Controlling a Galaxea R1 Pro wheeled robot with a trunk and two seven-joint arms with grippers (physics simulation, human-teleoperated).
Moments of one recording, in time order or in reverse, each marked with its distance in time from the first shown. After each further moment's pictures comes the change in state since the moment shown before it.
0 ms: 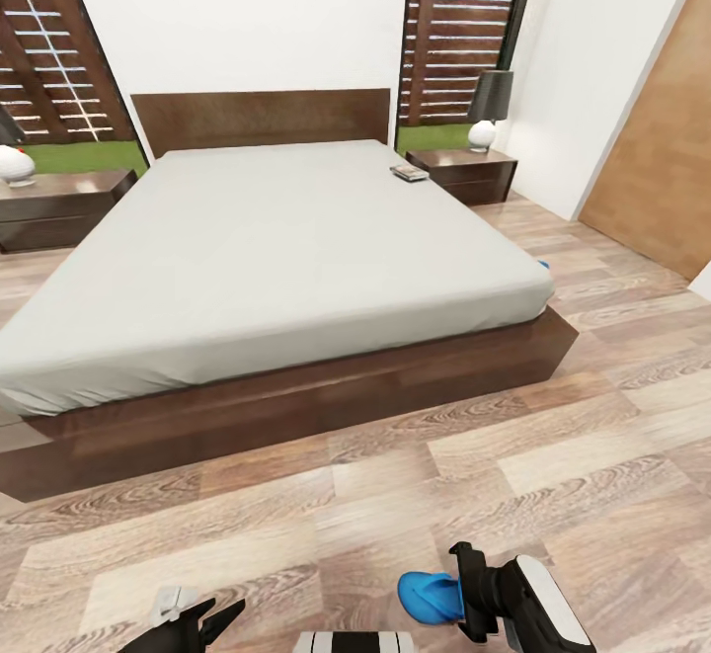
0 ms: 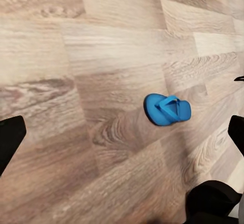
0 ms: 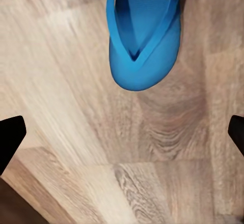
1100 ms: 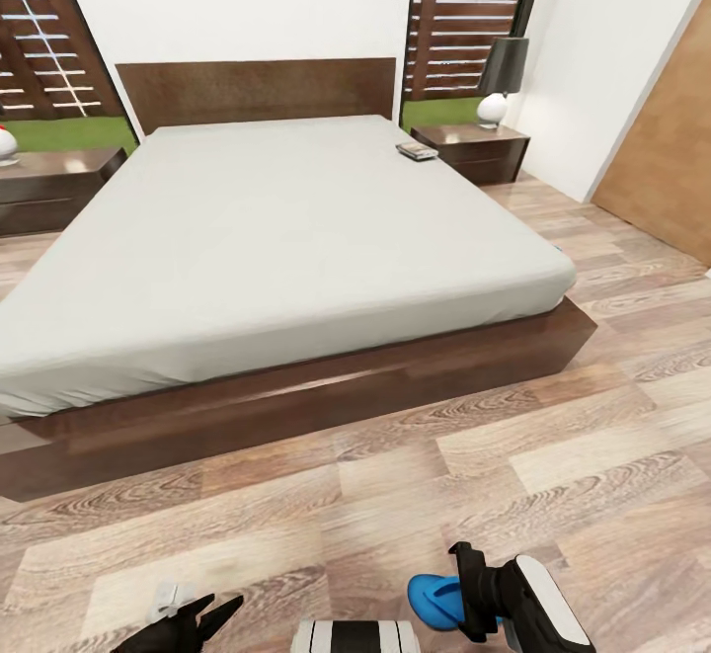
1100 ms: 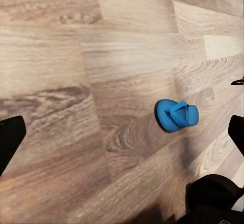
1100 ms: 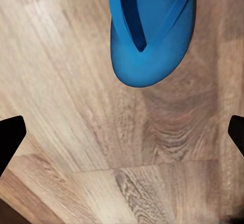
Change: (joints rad) left arm -0.001 0.006 0.003 -0.011 0.009 0.004 -0.009; right arm 0.000 0.002 0.000 0.000 0.000 0.000 0.000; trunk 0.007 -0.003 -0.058
